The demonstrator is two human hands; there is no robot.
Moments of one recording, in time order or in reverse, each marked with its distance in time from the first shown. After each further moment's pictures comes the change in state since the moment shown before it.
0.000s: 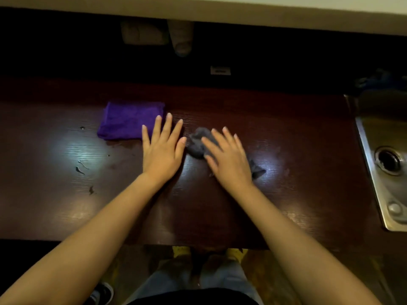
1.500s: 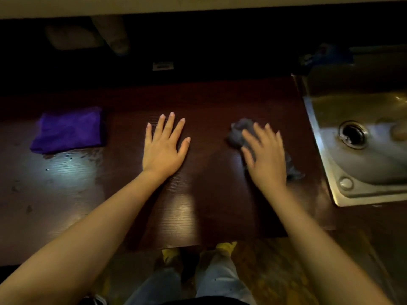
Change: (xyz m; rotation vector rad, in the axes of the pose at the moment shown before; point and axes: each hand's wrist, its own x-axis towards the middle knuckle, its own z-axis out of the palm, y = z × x) left_hand 0.021 0.116 0.053 0.038 -0.049 0.167; right_hand -0.088 0.156 -0.069 -0.012 0.177 0.335
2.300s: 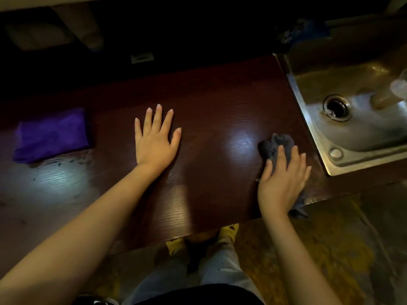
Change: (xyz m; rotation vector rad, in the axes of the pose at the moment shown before) left_hand 0.000 0.000 -0.009 -0.018 -0.070 -0.008; right_hand -0.089 -0.022 0.000 -0.120 0.260 0.619
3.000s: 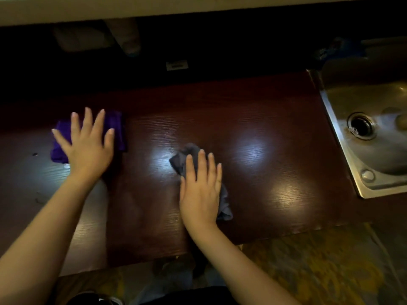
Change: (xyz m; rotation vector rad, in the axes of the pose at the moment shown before) left_hand -0.012 -0.177 -0.062 0.031 0.110 -0.299; right_hand -0.096 -0.177 0.041 -0.082 -0.290 -0.500
